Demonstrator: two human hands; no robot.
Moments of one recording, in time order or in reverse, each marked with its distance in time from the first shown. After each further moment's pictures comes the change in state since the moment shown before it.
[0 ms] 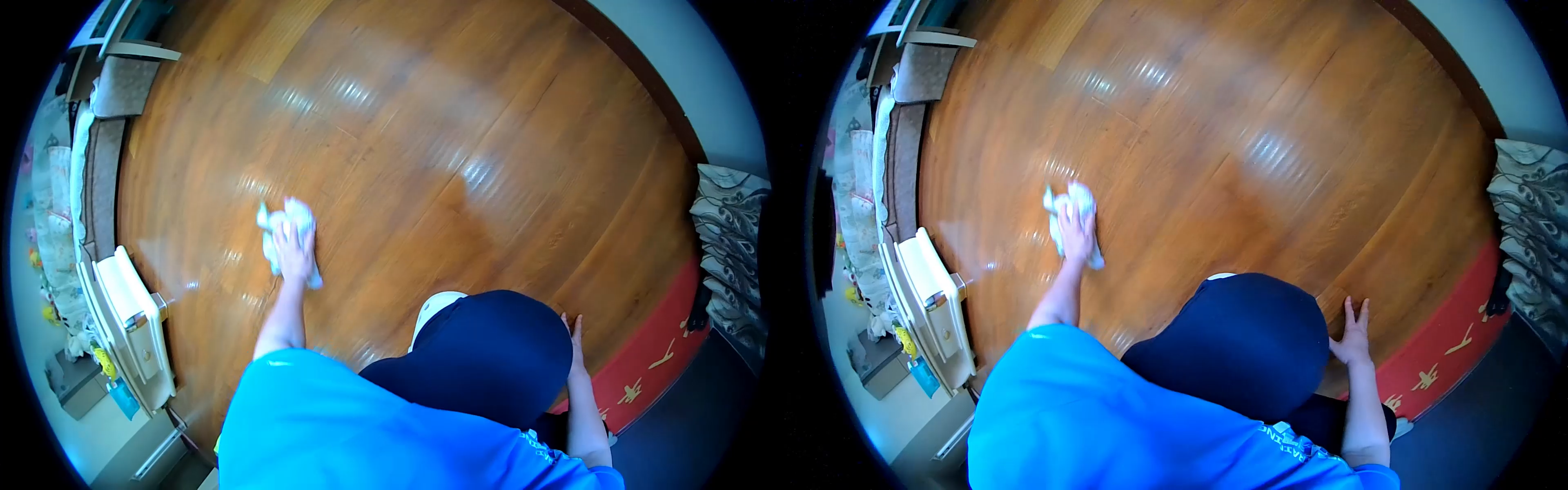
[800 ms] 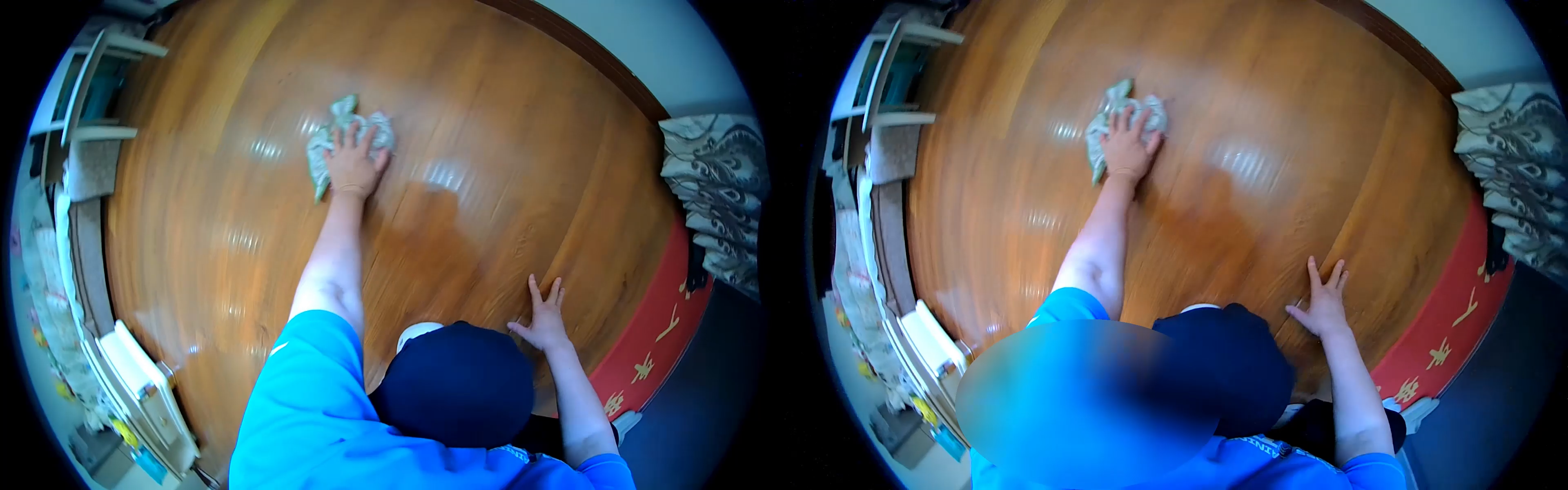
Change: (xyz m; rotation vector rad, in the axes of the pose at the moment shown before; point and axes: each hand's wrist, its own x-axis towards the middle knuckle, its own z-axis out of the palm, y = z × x) left_hand 0.191 0.305 0.015 -0.056 0.120 0.434; right_hand 0.072 -0.133 -0.156 0.239 -0.062 0.362
